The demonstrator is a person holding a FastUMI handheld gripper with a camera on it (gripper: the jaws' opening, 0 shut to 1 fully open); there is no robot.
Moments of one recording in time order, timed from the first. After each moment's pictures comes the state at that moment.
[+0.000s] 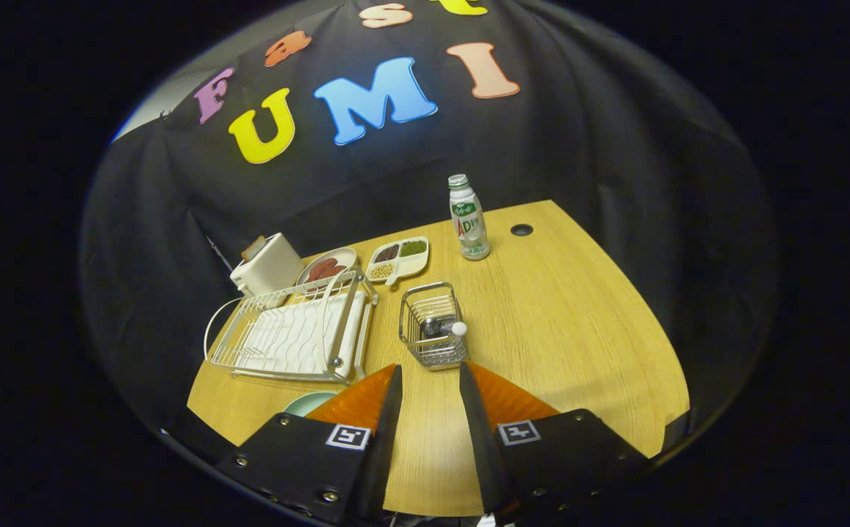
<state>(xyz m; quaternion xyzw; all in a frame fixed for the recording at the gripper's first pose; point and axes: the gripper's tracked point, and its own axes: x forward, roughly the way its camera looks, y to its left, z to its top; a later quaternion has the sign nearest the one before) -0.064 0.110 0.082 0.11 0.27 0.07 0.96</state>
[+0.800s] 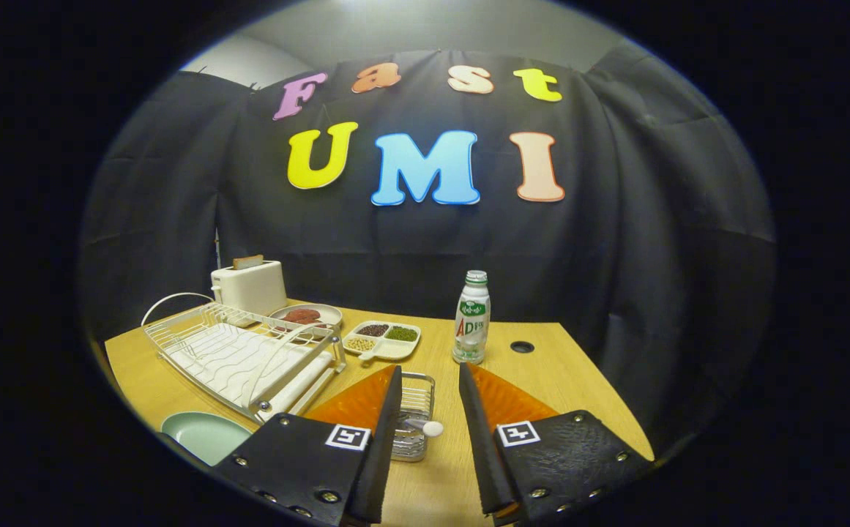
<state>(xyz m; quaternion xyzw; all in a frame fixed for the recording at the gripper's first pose) 0.028 0.103 0.068 -0.02 0.05 0.07 1.00</state>
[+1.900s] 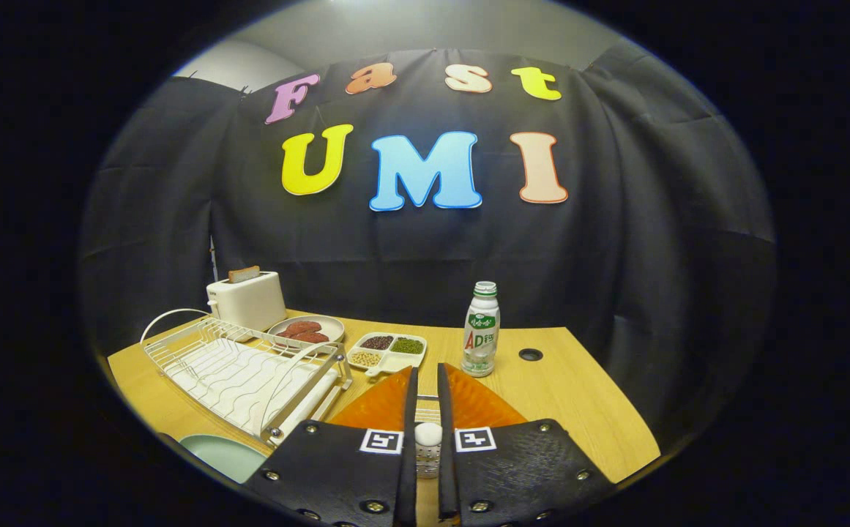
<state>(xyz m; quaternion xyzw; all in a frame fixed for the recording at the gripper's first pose) 0.036 0.125 0.114 -0.03 0.05 0.07 1.00</state>
